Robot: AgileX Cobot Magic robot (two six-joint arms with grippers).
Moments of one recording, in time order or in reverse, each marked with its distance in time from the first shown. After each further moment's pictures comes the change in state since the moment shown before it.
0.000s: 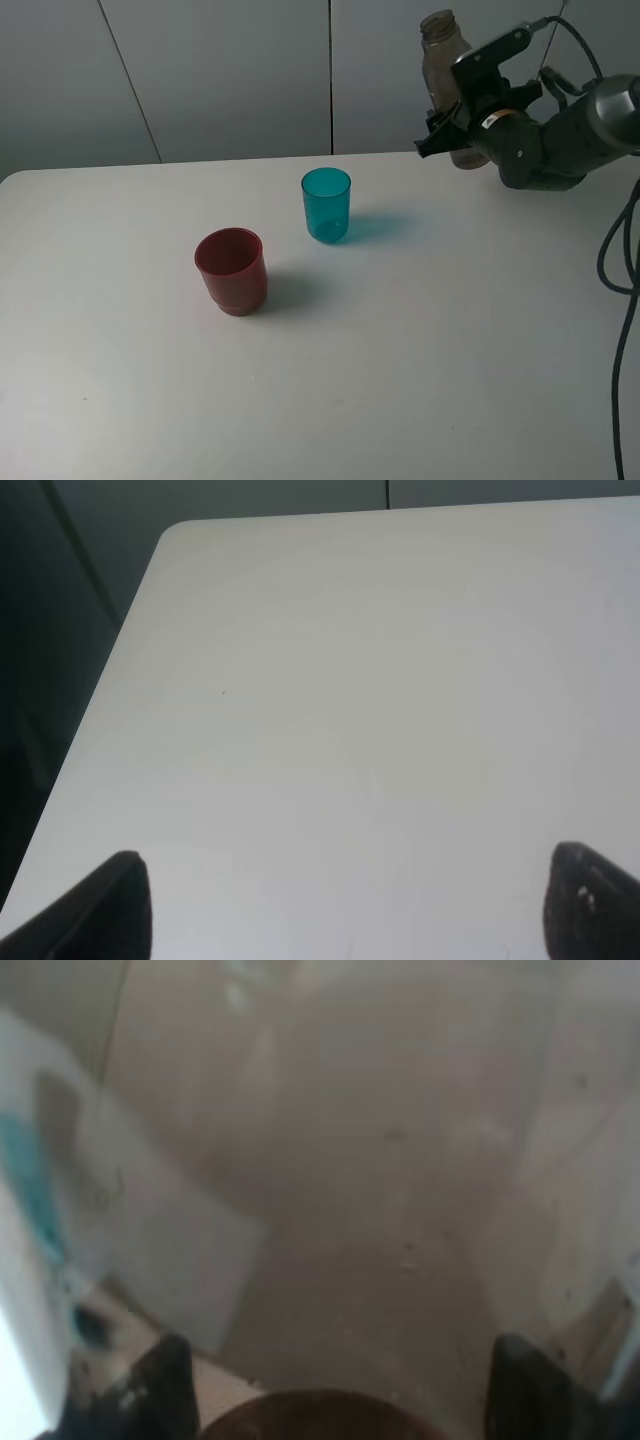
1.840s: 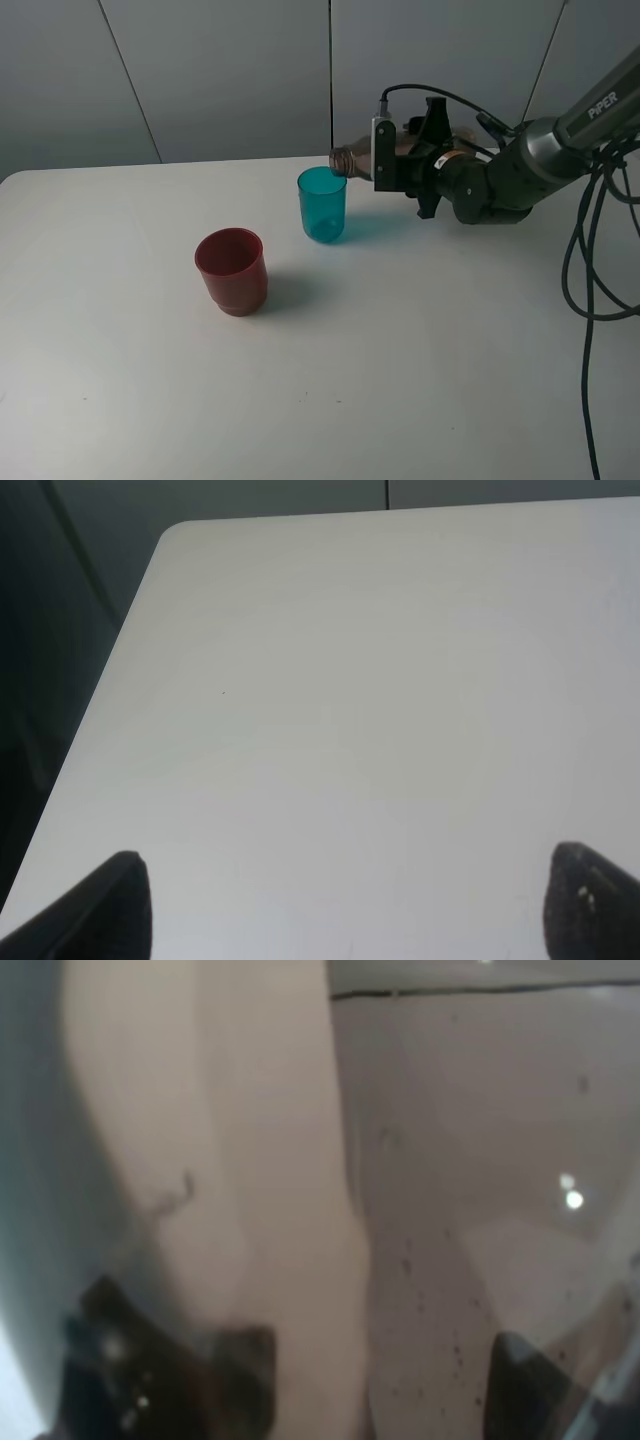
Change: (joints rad) left arm 0.000 0.000 0.000 0.000 0.000 0.000; right arm 0.107 0.119 -0.009 0.041 -0.017 -1.049
